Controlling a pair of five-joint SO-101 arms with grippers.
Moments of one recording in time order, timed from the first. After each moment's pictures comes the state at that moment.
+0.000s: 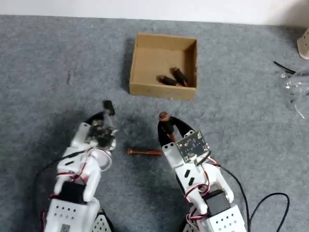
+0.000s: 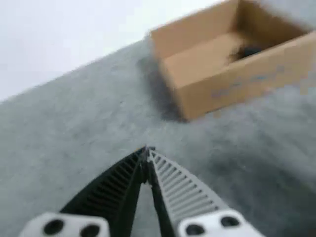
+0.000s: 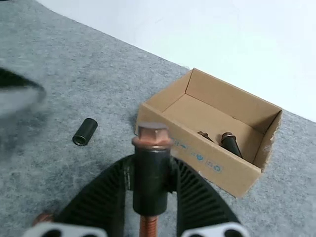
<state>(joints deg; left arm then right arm) 4.6 -95.2 96.0 27.8 -14.0 -26.4 -104.3 96.0 26.6 13.4</state>
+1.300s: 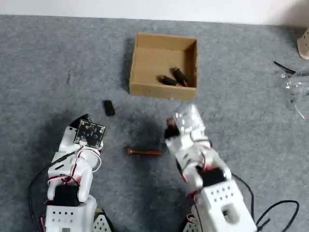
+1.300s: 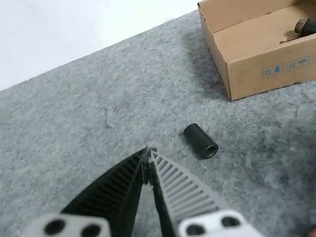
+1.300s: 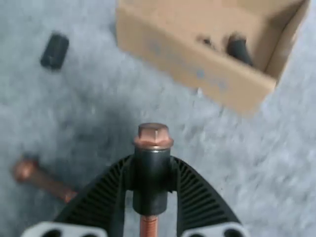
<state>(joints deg) -4.3 -102.6 95.8 38.8 -15.8 -22.0 -62.5 77.5 25.9 10.7</state>
